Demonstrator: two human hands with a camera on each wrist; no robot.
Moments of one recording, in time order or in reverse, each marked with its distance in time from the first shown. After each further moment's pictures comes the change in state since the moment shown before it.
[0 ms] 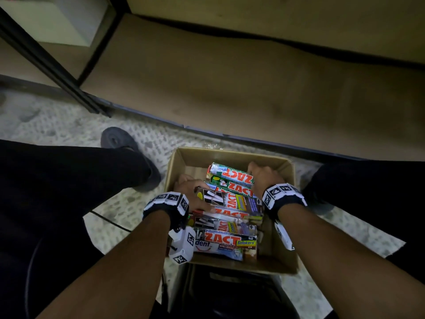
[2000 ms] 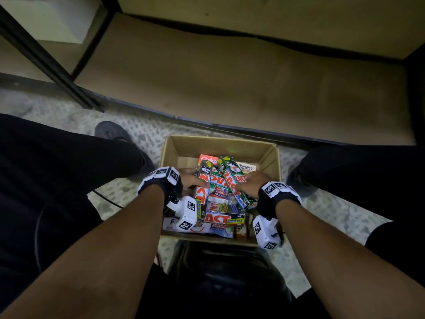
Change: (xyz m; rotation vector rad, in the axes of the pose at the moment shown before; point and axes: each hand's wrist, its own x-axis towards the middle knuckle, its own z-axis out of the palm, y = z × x) left_hand -0.014 0.027 -0.003 -0.391 -0.239 -0.224; right_hand -0.041 0.010 0.030 0.325 -0.211 0.265
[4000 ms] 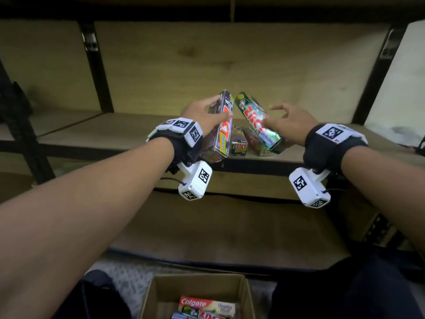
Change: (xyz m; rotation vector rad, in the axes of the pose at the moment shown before) left_hand -0.344 0.352 -0.025 0.214 0.844 1.253; right_hand -0.308 -0.056 -0.407 0.503 0.985 -0.576
